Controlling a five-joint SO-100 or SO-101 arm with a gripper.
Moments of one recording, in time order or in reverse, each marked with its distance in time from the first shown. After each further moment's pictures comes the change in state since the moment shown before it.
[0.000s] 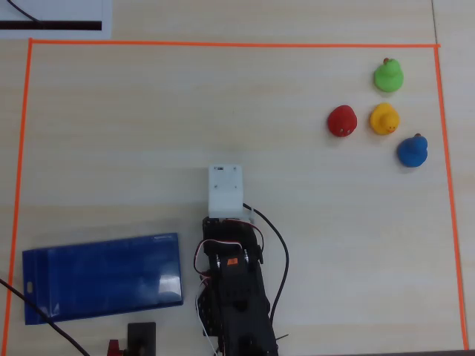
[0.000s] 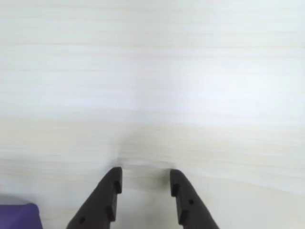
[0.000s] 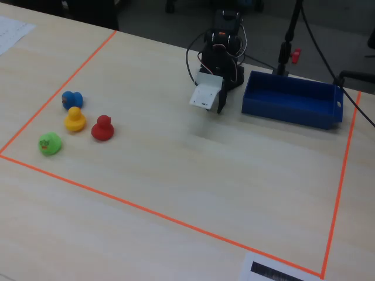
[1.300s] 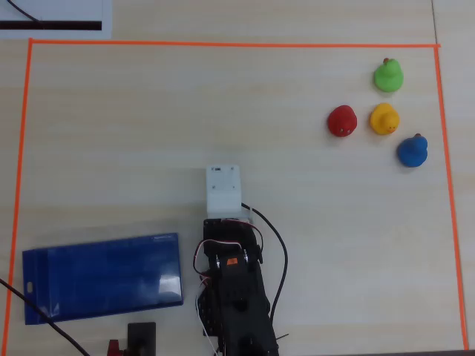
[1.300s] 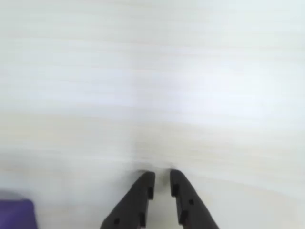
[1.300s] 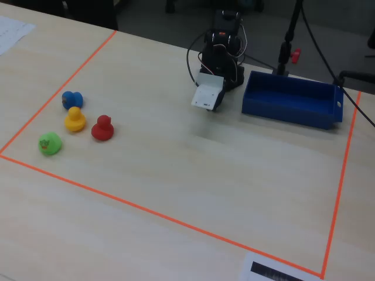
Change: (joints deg) arm -0.4 0.0 0.0 -0.3 -3.7
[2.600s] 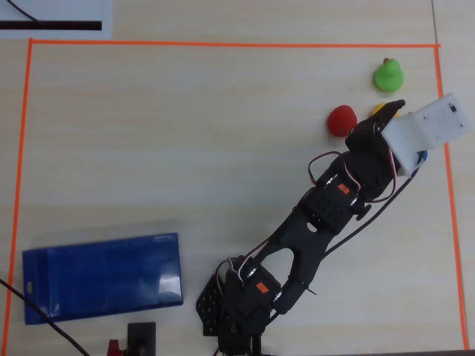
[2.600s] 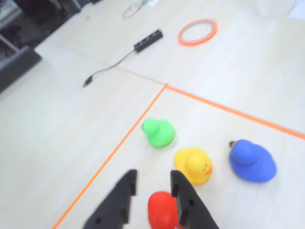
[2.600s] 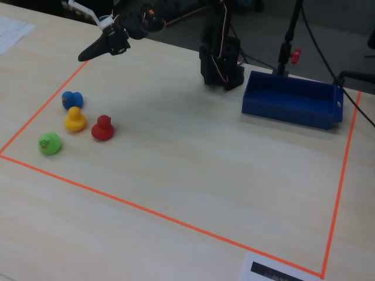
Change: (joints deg) arm 52.9 -82.3 -63.8 -70.1 16.5
